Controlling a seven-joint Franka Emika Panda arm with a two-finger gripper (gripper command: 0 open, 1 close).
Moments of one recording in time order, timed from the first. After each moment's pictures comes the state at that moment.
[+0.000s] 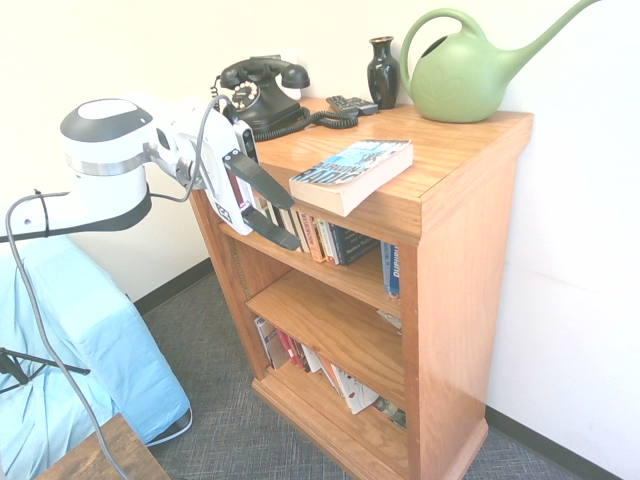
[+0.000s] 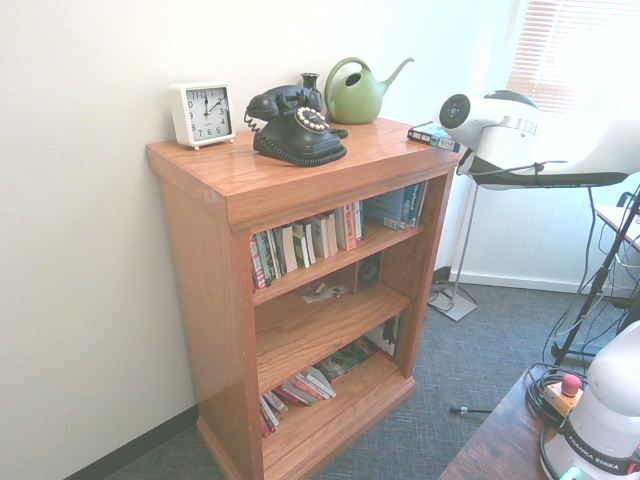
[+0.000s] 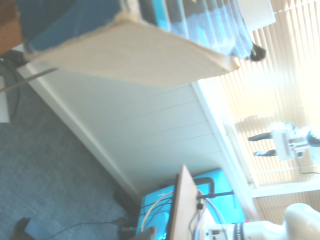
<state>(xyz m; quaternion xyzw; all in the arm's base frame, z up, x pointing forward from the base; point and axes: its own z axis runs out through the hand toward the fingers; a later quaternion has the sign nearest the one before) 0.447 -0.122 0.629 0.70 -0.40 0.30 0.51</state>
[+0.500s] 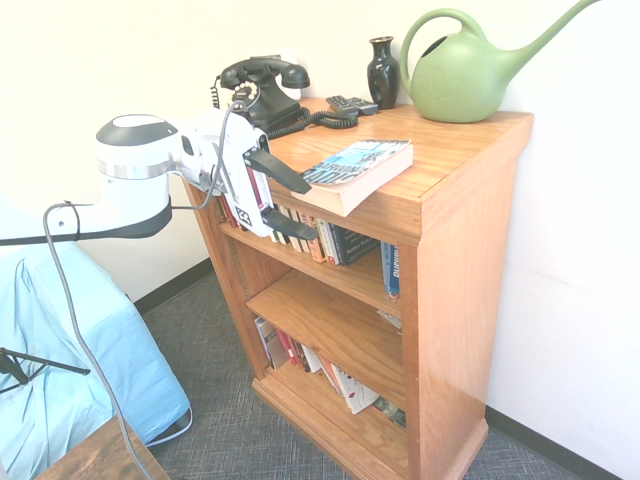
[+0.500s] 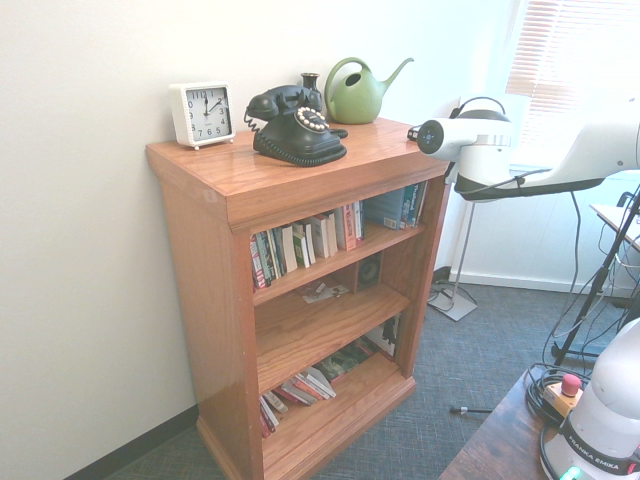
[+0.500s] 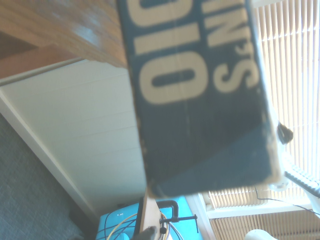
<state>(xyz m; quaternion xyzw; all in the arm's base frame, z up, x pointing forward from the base) 0.485 -0.110 0.607 0.69 -0.36 0.32 0.55</state>
